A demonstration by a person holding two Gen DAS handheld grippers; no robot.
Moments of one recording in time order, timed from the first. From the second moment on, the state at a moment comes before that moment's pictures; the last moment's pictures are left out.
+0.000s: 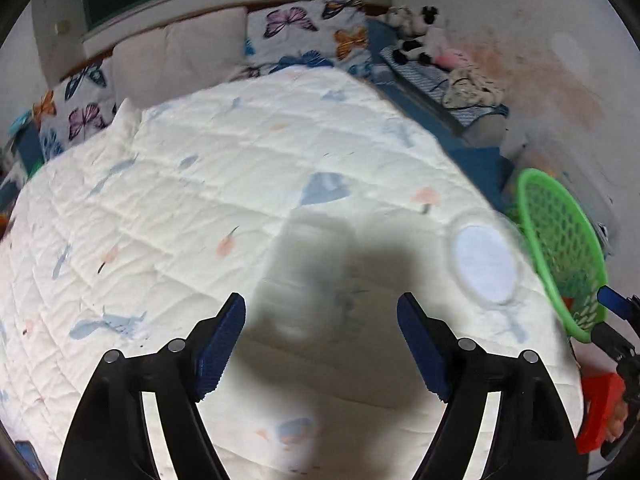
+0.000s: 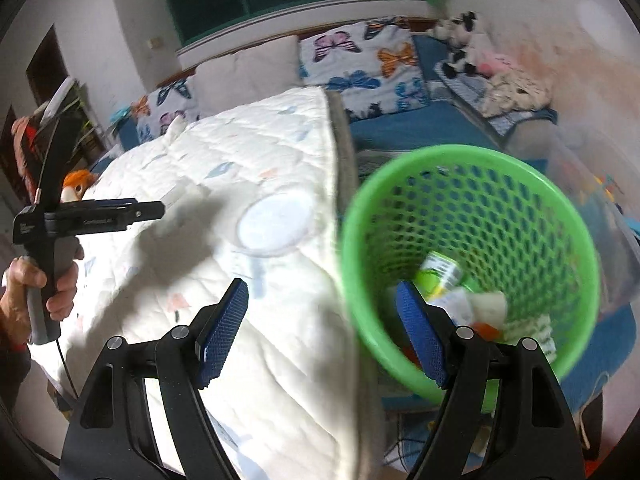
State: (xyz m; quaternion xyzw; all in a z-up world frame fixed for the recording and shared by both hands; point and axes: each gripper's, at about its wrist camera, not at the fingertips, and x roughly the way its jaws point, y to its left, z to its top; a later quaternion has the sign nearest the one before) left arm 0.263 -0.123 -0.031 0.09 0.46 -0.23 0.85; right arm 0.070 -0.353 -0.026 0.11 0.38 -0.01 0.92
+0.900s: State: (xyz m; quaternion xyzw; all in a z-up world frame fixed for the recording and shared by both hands) left arm 0.295 -0.126 -0.068 0.10 0.47 -0.25 0.84; right arm 0.184 -0.303 -0.066 0.00 0.44 0.02 0.90
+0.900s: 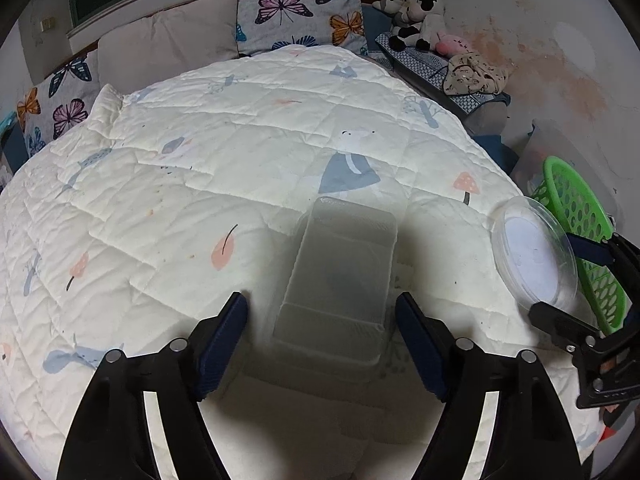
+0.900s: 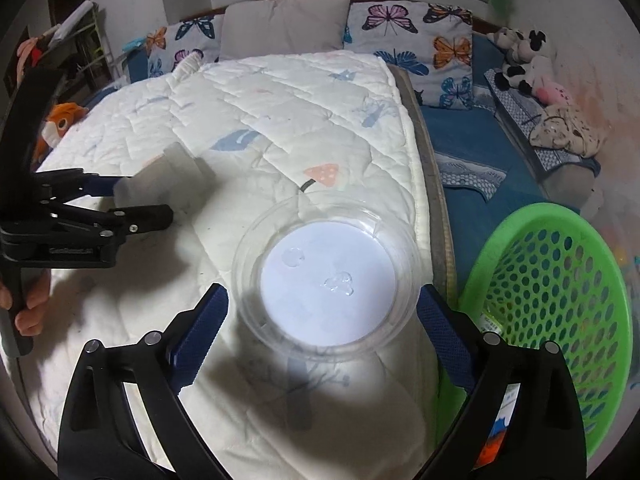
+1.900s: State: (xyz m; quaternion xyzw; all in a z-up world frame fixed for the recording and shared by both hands) left arm 0.252 -0.132 -0.024 0.09 0.43 -0.29 0.85; right arm 0.134 -0.313 -0.037 0.04 0.40 0.01 0.92
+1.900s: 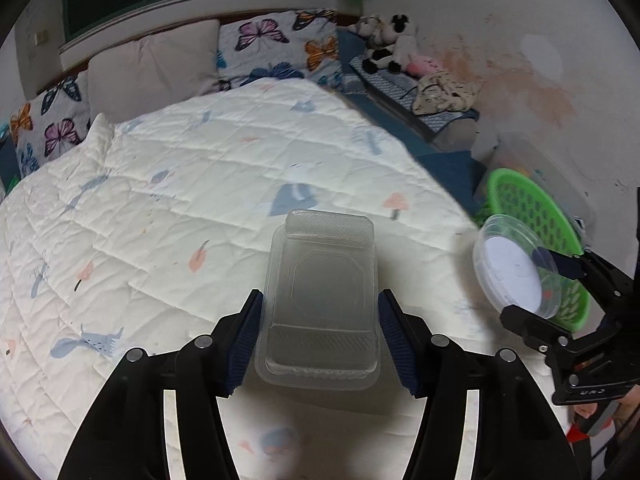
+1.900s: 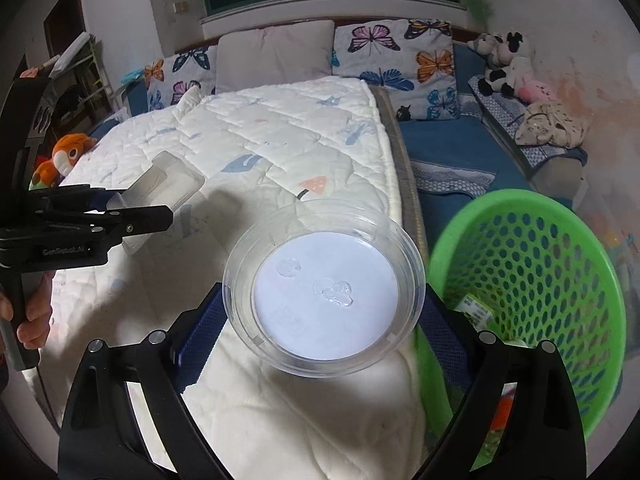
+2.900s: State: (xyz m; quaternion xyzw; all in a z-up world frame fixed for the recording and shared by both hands) left arm 0.188 -0.262 0.003 0.13 0.41 -0.37 0.82; right arm 0.054 -0.422 -0.037 0.10 0.39 -0.09 0.91
